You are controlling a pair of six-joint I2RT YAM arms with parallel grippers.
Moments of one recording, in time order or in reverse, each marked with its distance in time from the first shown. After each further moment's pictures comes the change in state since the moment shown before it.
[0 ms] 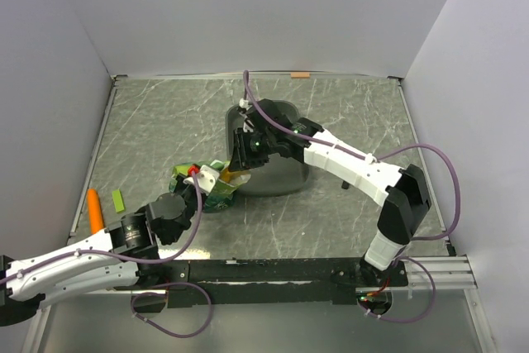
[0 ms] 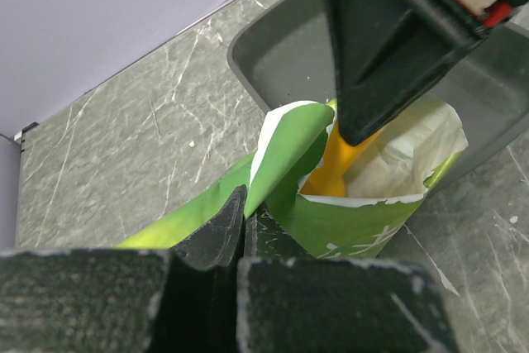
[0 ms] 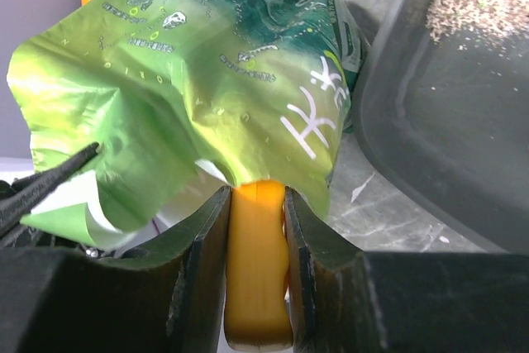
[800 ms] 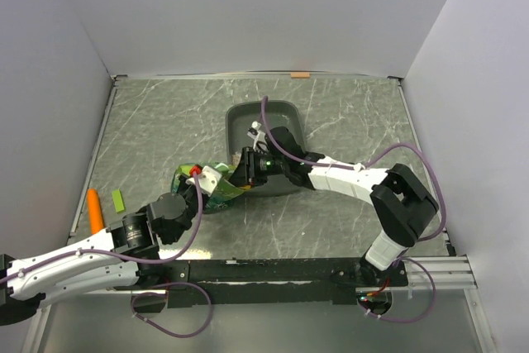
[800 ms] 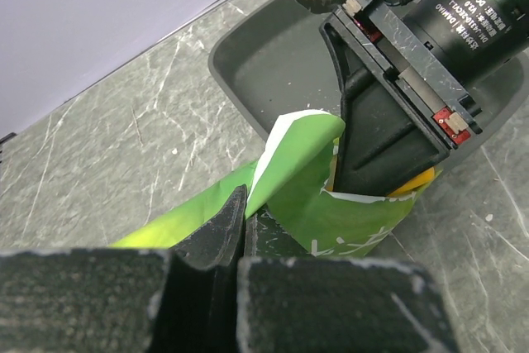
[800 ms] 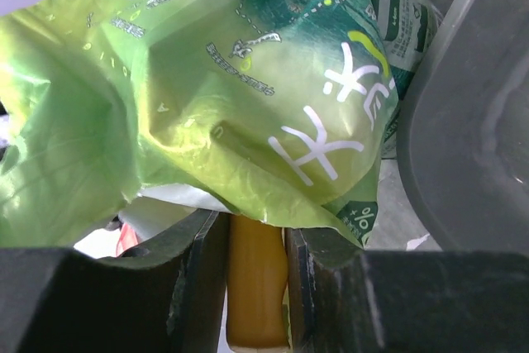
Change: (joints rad) left arm 0.002 0.008 -0.002 0.024 0.042 -0.008; right arm -0.056 -0.038 -0.525 0.738 -0.285 0.217
